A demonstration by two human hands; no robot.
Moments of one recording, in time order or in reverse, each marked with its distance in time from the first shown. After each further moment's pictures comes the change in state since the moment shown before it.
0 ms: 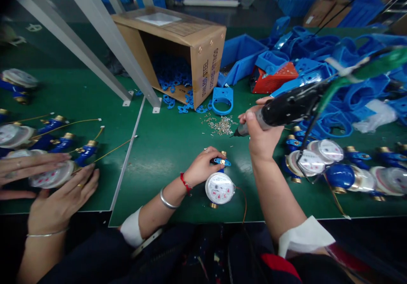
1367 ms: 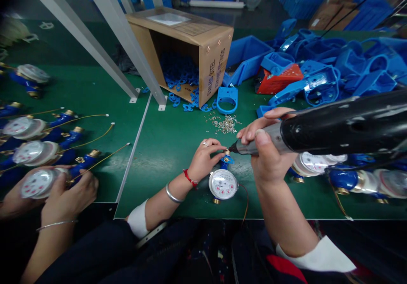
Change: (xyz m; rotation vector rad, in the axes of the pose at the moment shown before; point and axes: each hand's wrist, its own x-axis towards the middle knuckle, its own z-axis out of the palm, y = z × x) left_hand -0.001 0.007 -0.007 0.164 0.266 0.123; right_hand -0.024 -0.068 0.018 0.173 -0.137 0.030
